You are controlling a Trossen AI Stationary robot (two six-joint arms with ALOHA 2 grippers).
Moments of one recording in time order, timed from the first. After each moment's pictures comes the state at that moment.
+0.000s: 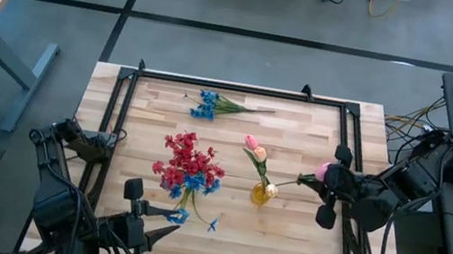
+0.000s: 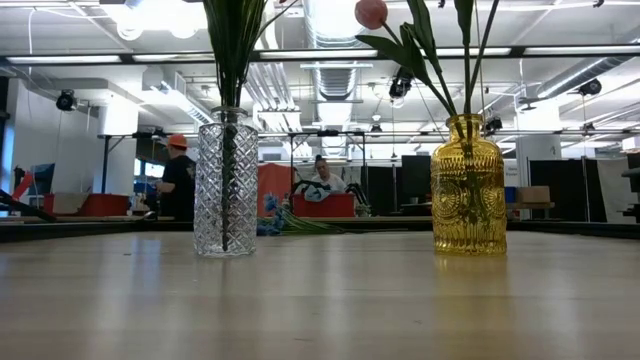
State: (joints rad) left arm -0.92 1.81 2.12 -1.15 -1.14 -0.54; right arm 0.70 1.23 1.53 -1.19 0.73 0.64
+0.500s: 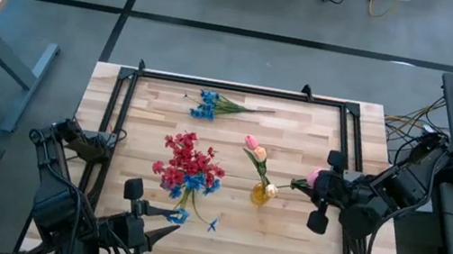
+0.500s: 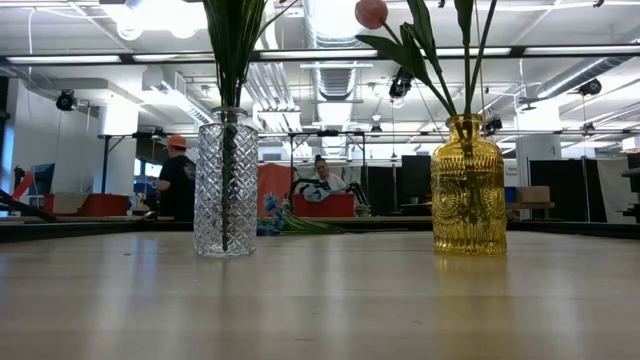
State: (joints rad) left arm -0.92 1.81 2.12 -1.15 -1.14 -0.54; right arm 0.70 1.28 1.53 -1.16 0.73 0.64
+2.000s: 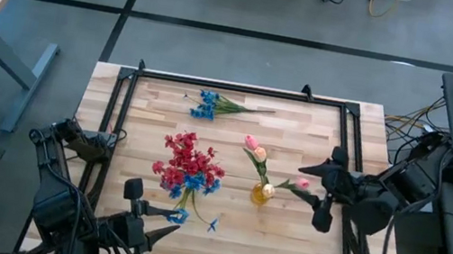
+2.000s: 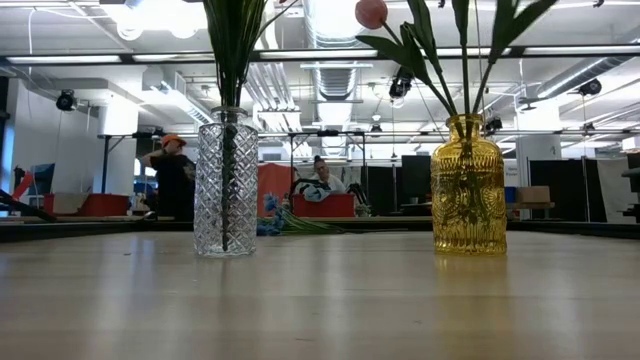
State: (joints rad) left arm -0.92 1.81 2.12 -1.15 -1.14 -0.56; right arm 0.70 1.28 1.60 -1.14 0.75 0.63
